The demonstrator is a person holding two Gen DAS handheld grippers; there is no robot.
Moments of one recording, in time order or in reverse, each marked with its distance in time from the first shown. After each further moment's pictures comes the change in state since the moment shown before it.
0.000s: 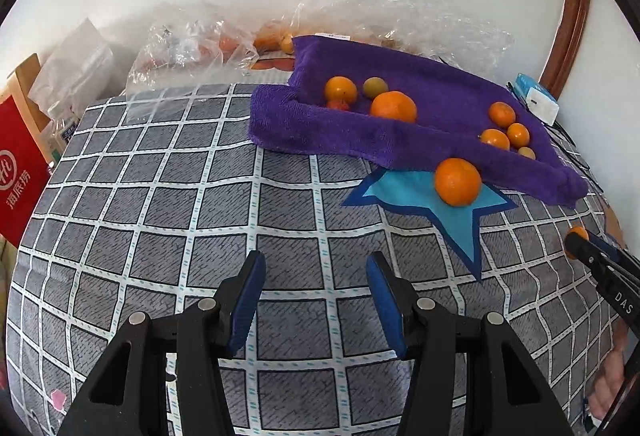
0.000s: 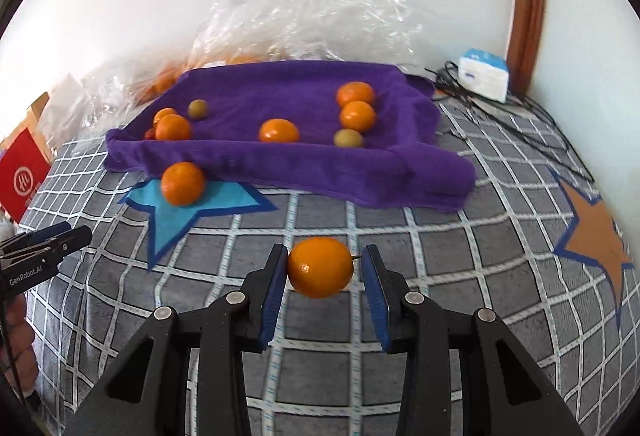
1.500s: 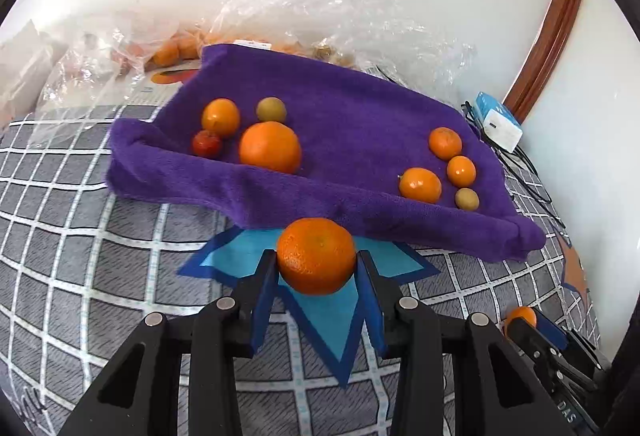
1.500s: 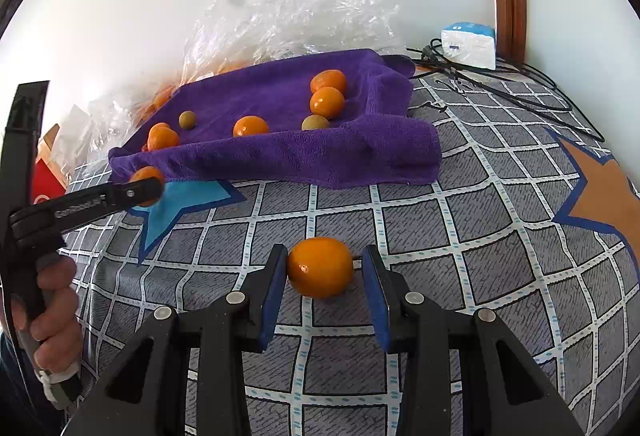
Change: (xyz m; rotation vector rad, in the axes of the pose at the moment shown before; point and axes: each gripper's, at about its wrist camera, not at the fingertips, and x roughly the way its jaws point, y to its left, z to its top) left arm 0.030 -0.066 0.037 -0.058 -0.015 -0.157; right arm 0.007 -0.040 -0.014 0.078 -0.022 0.097
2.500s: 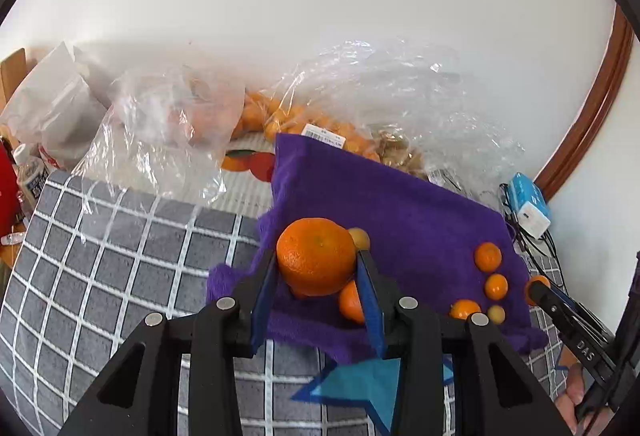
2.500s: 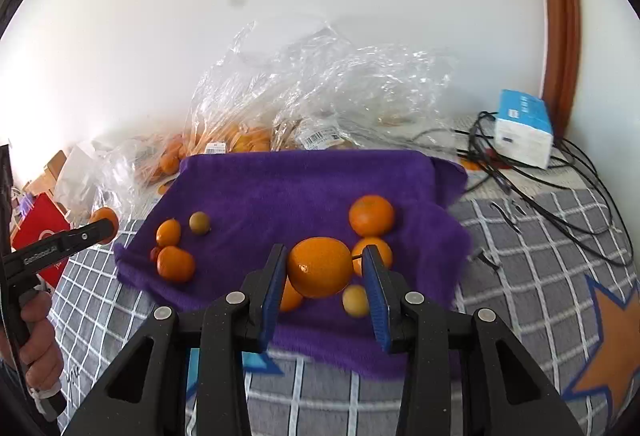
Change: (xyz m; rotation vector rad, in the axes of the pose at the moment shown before) left arm -0.020 0.063 0.099 -0.105 -0.091 0.072; right arm 0.044 0.032 0.134 -0.053 -0.048 0.045
